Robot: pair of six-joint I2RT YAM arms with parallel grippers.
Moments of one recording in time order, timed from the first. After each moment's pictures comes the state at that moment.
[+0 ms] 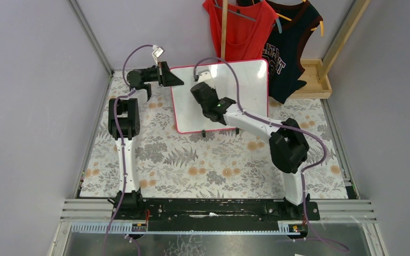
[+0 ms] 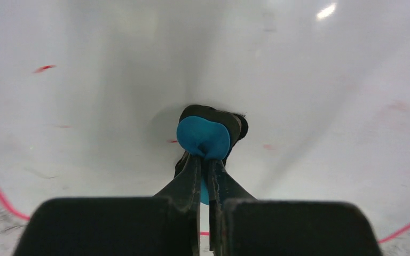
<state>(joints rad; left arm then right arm) 0.06 2.47 1.81 1.53 1.50 -1.55 0.79 1.96 1.62 -0.33 0.63 0.20</state>
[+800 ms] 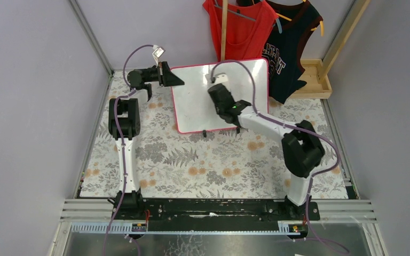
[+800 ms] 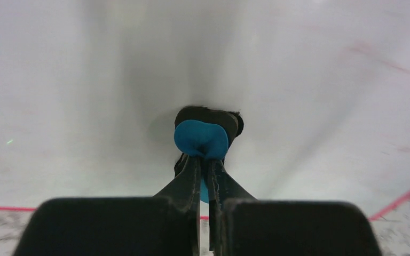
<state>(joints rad) 0.06 2.46 1.81 1.53 1.50 -1.55 0.76 1.90 1.46 -0.26 0.54 0.22</state>
